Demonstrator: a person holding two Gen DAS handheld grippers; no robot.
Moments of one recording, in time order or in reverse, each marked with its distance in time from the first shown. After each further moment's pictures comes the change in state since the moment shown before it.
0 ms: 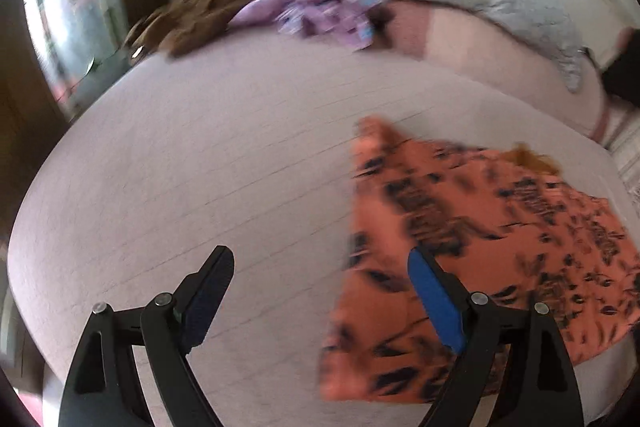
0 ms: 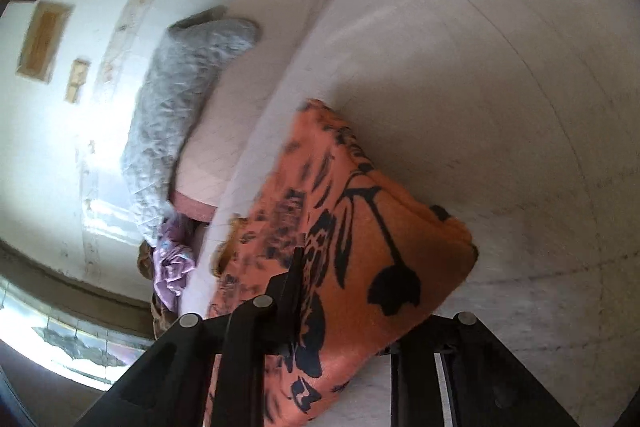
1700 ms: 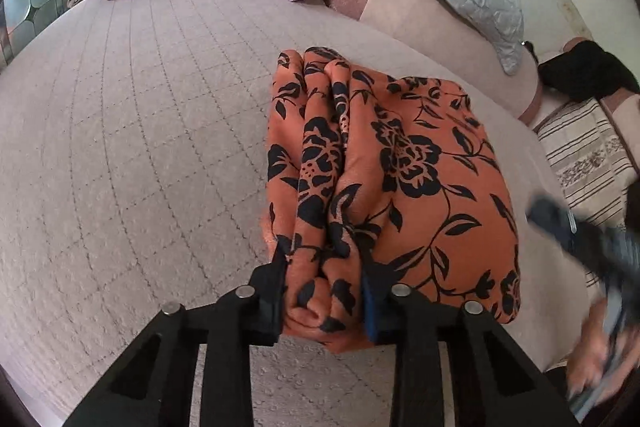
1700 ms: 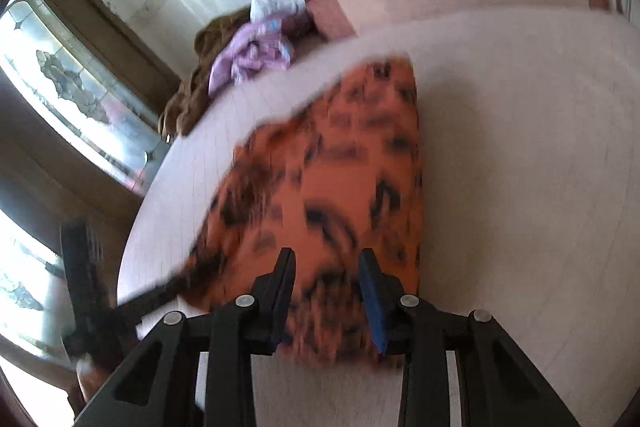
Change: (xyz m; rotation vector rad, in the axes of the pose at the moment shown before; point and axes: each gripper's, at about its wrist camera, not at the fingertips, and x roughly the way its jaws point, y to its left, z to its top) left arm 0.007 -0.011 -0.030 0.015 0.109 -0.356; right arm 0.074 0.179 -0.126 -0.740 0.417 0.050
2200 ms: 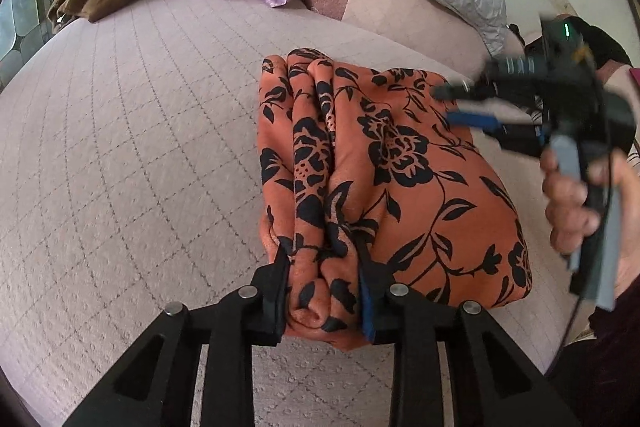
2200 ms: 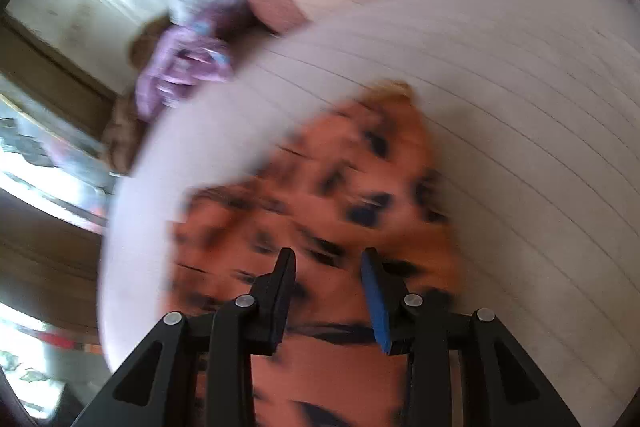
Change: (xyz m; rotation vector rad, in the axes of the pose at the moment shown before) left arm 0.003 -0.007 -0.001 0.087 -0.007 0.011; right arm 0.103 0.002 0.091 0.140 0.109 -0.068
